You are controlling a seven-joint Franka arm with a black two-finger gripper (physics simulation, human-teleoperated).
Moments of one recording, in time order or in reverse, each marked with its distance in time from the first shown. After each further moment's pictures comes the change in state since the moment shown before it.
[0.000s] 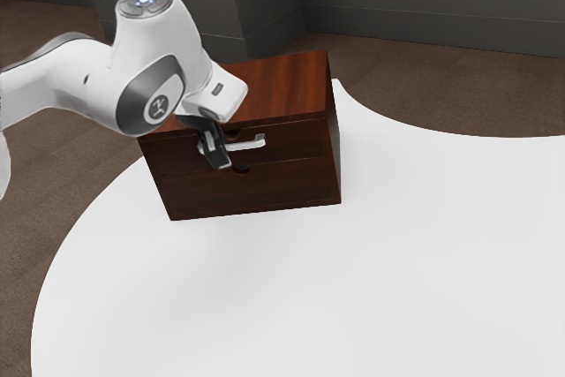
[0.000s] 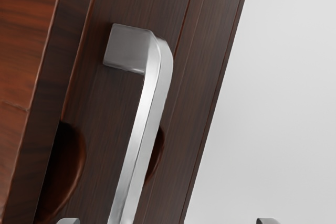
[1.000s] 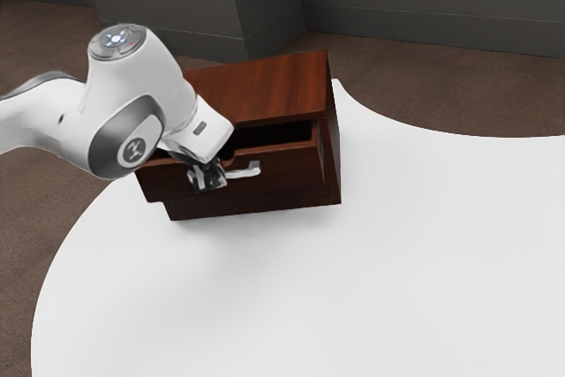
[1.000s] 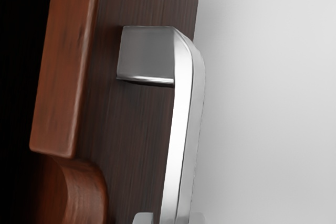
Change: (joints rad) arm -0.021 -0.171 -0.006 -0.270 -0.007 0.140 0.110
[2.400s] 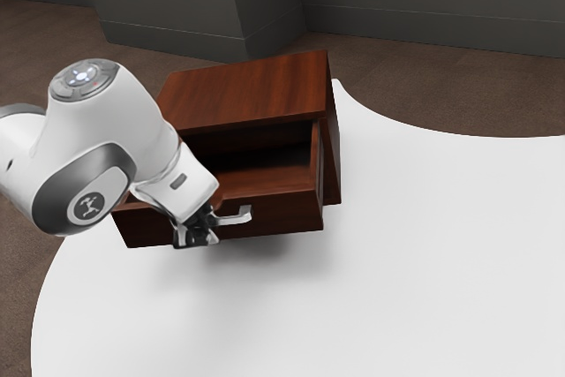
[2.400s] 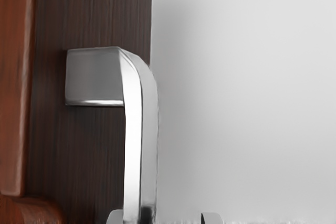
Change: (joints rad) arm -0.046 -0.285 -0.082 -0.281 0.012 -0.076 -0.021
